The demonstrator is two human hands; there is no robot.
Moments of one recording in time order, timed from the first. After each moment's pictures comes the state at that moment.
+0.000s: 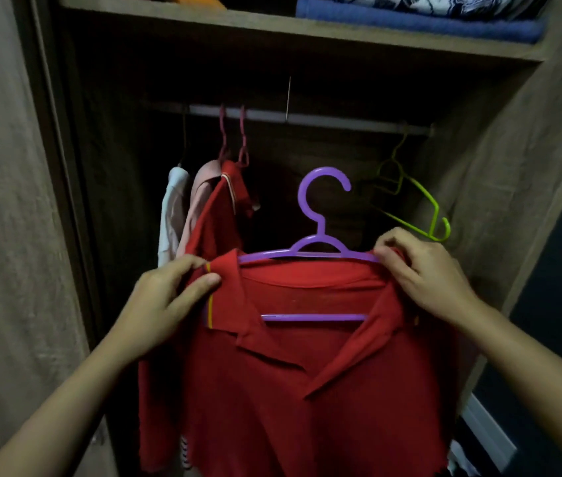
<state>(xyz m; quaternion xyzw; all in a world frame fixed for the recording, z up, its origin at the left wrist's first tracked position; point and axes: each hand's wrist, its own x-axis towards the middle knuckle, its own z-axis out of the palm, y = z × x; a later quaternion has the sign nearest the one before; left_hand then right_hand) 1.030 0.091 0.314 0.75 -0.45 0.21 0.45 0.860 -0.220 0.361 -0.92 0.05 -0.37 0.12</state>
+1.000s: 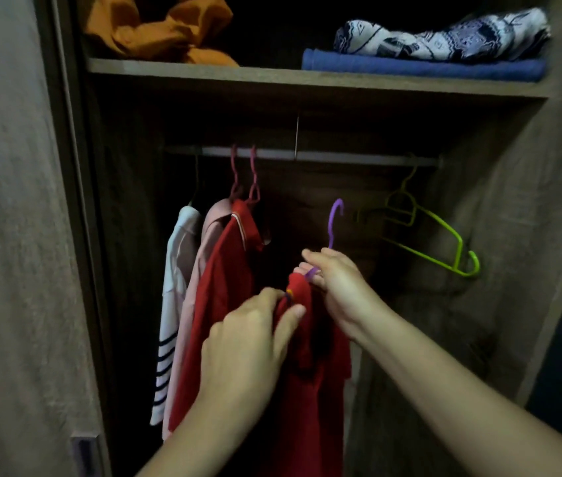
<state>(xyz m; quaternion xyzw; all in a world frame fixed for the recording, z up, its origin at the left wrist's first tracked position) 0.956 0.031 0.344 0.83 -0.33 0.25 0.38 0.955 -0.119 0.383 -0.62 0.13 -0.24 0.74</state>
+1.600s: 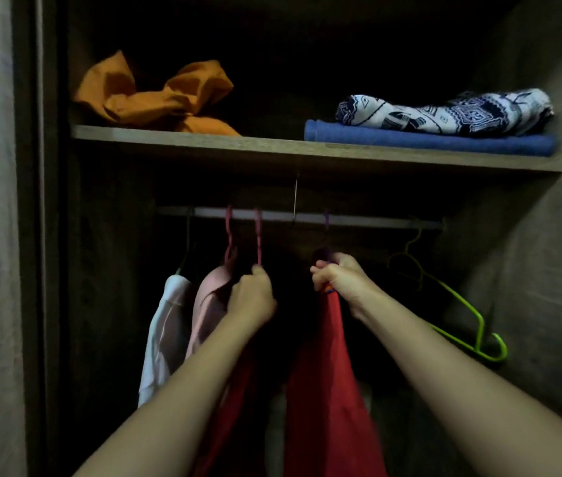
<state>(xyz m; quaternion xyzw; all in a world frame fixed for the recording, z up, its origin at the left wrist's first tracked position) 1.126 -0.075 0.430 0.91 -0.26 0.14 0.29 1.043 -0.188 0.459 -0.73 0.13 -0.31 0.60</state>
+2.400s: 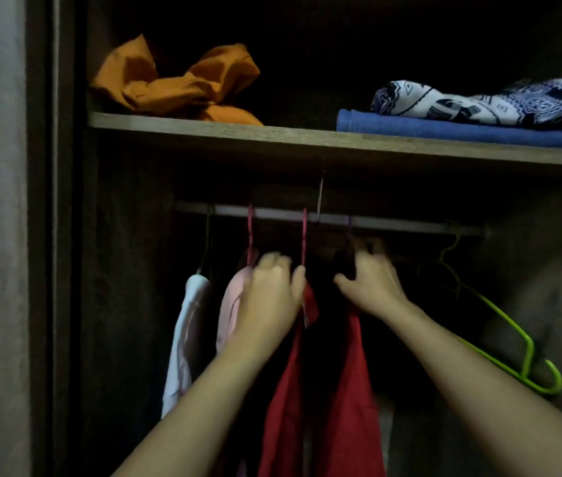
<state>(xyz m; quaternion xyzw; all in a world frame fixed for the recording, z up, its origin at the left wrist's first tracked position) 1.124 -0.065 0.426 0.80 -0.31 0.37 0.35 1.069 -0.220 0.459 -0.92 0.19 -0.34 0.07</state>
